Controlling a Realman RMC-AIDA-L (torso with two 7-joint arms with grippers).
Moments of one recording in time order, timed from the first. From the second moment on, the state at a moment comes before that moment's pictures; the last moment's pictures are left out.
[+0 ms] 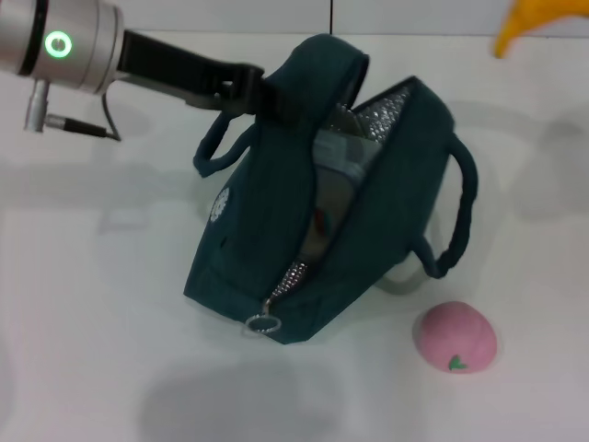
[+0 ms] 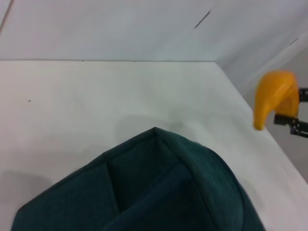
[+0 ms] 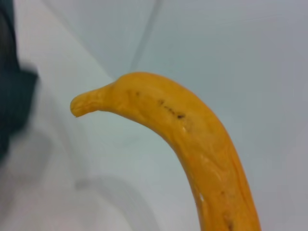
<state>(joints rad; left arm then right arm) -0.72 -2.08 0.93 1.20 2.16 1.68 -2.64 0.29 2.01 -1.06 -1.76 -2.38 -1.31 1.99</state>
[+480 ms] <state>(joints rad) -0.76 -2.07 0.93 1.19 2.15 1.68 -2.65 0.35 2.02 -1.39 -1.82 -2.46 -1.36 1.89</state>
